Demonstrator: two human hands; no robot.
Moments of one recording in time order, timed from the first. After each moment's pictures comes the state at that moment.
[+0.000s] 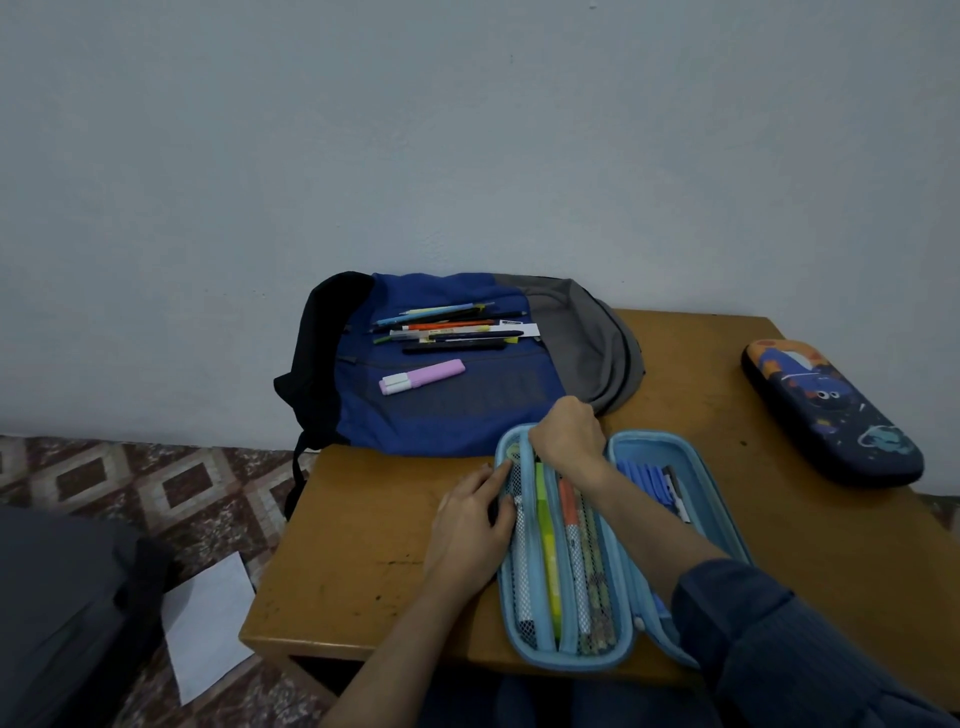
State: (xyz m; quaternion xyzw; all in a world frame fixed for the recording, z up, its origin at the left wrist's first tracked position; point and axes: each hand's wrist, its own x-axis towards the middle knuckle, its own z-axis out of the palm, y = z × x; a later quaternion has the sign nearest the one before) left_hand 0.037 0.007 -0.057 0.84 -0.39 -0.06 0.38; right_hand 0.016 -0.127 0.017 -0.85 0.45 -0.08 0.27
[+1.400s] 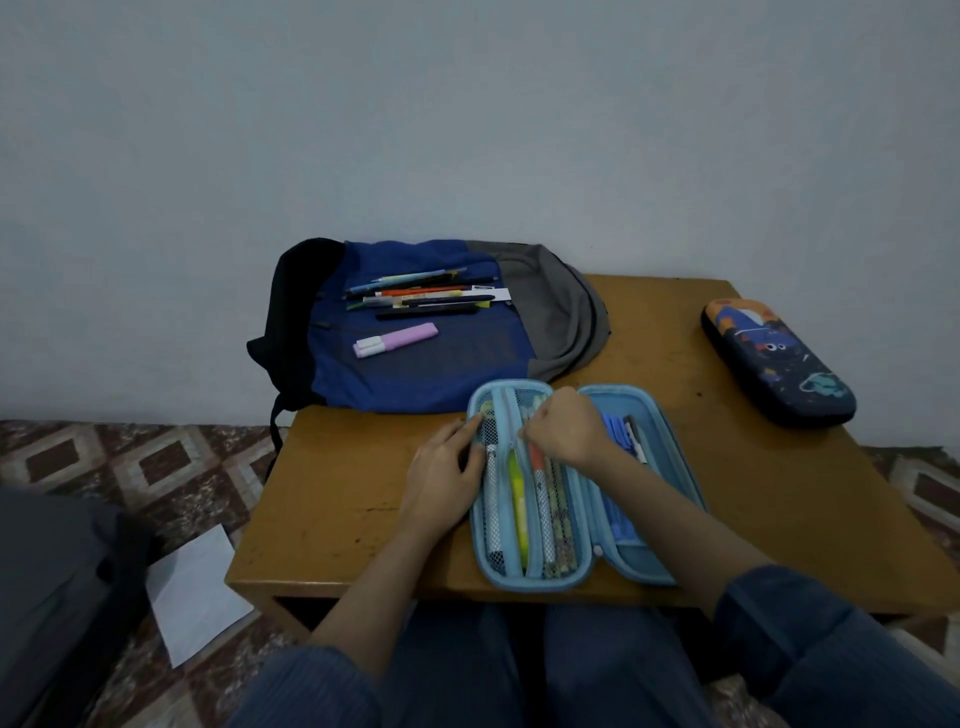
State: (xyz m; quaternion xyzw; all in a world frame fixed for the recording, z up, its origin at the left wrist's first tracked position) left_hand 0.042 0.006 -0.063 0.84 -0.37 -0.07 0.38; right_hand -0.042 -0.116 0.018 -0.87 0.39 -0.03 0.31
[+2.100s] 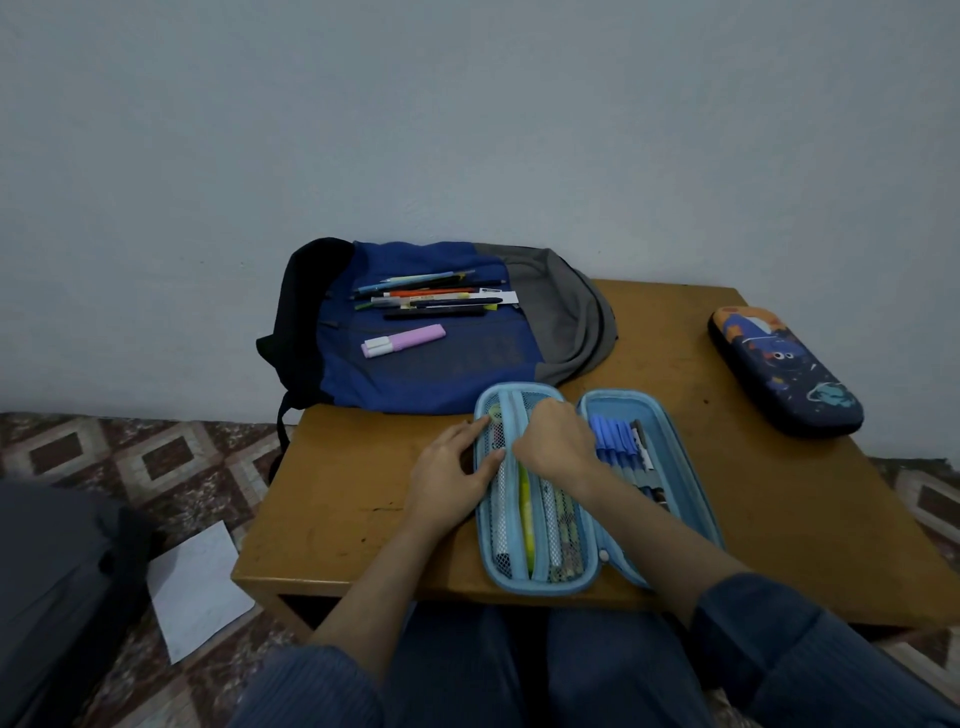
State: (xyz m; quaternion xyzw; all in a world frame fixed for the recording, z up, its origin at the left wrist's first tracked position) left_hand 0.044 0.009 -0.063 0.83 -0.37 -0.08 0.41; right_hand -0.037 -0.090 0.026 -0.89 0.40 0.00 0.22
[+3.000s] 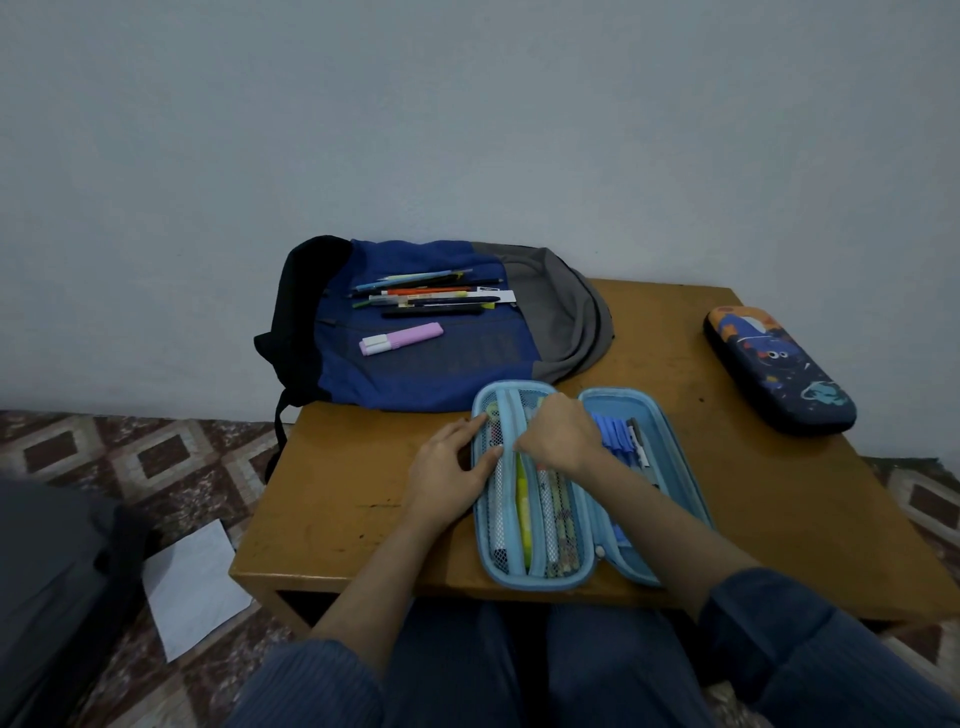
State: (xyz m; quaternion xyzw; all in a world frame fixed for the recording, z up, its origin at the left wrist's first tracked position) left_hand 0.045 0.008 -0.065 0.83 -0.37 -0.08 0.41; right_hand -0.038 -0.098 0.028 -0.88 0.41 0.00 0.24
